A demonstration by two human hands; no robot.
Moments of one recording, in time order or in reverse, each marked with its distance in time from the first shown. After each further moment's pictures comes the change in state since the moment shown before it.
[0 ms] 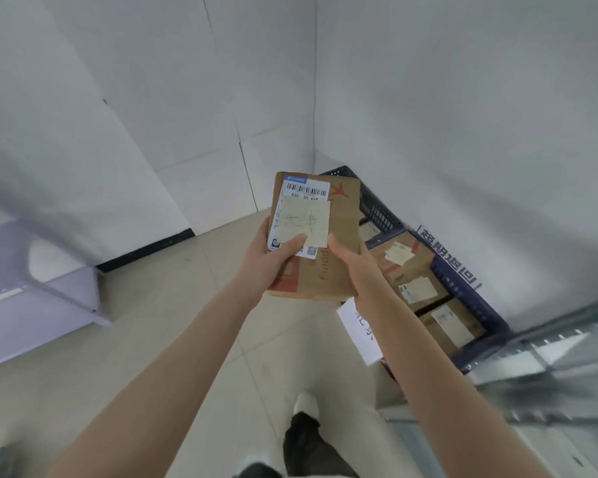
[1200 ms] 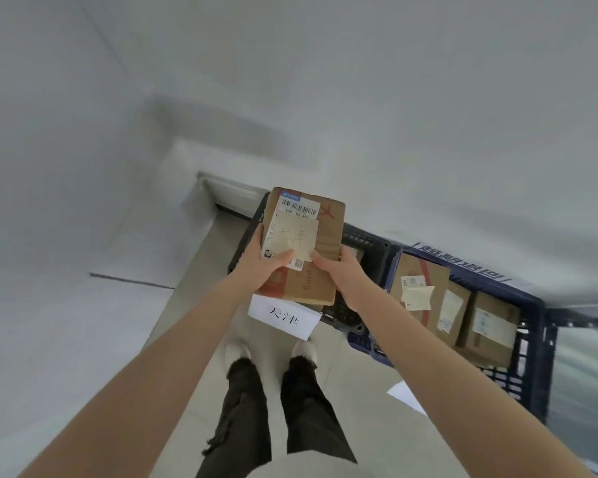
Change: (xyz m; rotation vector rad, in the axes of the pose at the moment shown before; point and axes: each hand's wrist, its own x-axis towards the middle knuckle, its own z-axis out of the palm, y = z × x) left_hand 0.669 -0.023 0.032 0.448 -0.748 -0.356; right_hand 0.551 -0.100 -0.011 0.228 0.588 0.283
